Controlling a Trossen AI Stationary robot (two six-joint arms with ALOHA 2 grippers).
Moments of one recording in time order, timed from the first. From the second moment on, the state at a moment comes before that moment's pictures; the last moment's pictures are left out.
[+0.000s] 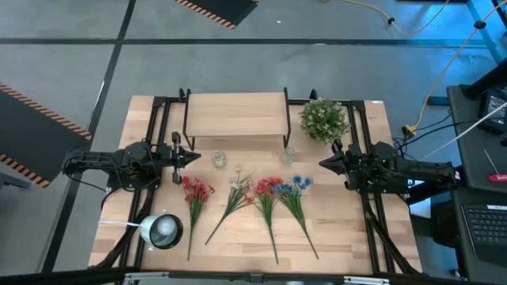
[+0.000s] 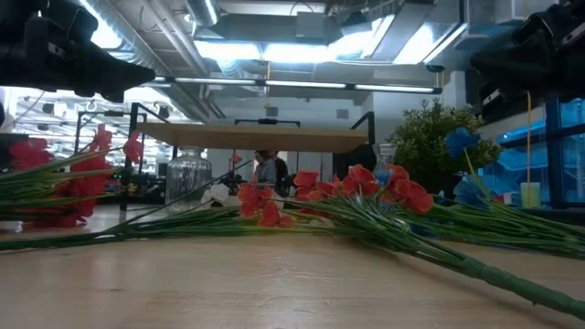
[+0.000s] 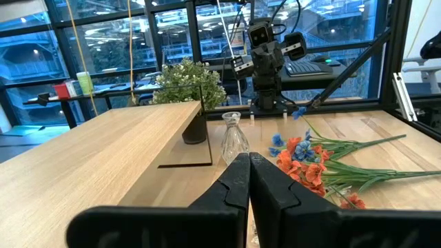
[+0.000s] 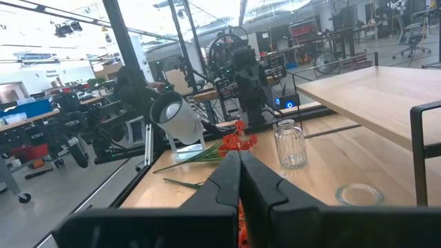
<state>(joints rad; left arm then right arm) 0.00 0.01 0.01 0.04 -0.16 0.09 -0.11 0.02 0.01 0.13 -0.21 0.28</state>
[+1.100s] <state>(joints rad) 0.00 0.01 0.01 0.04 -0.16 0.09 -0.11 0.02 0.01 0.13 -0.21 0.18</state>
